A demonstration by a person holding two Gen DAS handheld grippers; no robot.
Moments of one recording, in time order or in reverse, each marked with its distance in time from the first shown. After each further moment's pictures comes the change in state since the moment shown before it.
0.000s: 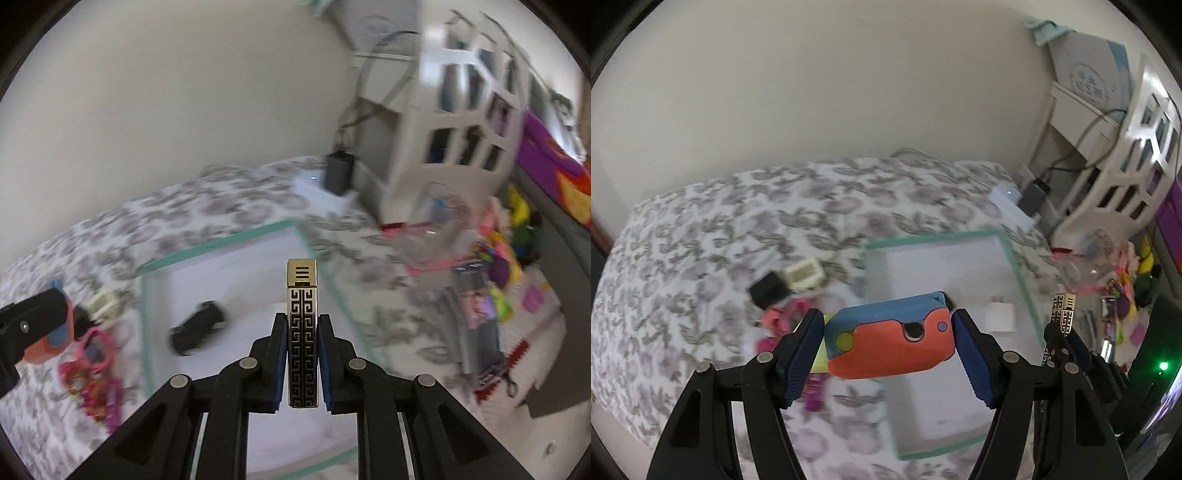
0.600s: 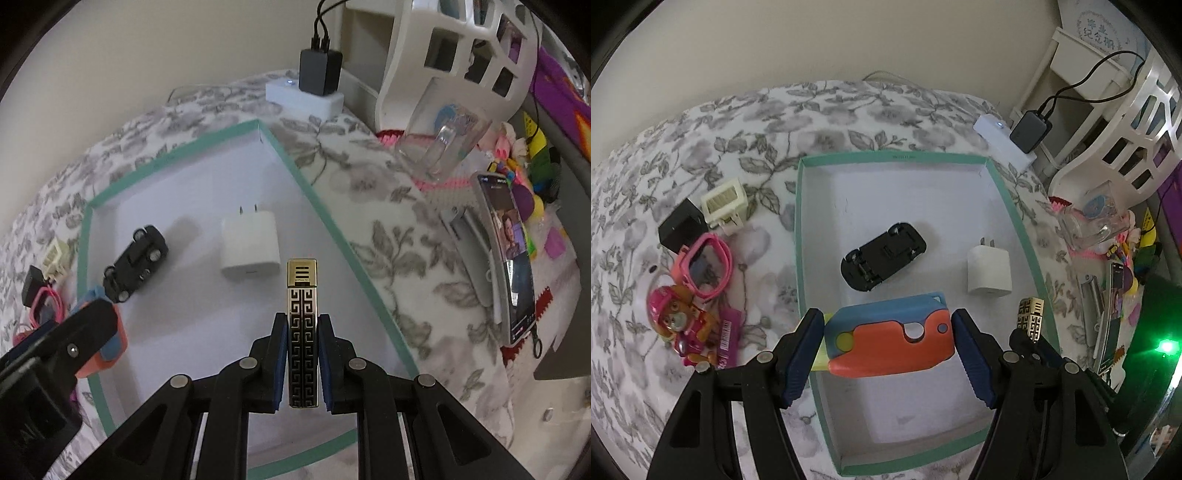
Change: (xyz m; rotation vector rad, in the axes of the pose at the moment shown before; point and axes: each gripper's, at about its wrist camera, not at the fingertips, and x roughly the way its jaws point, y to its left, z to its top) left arm 0.089 -0.025 -0.041 -0.032 0.189 -0.099; right arm 0.072 -0.010 -0.039 0.012 0.273 0.008
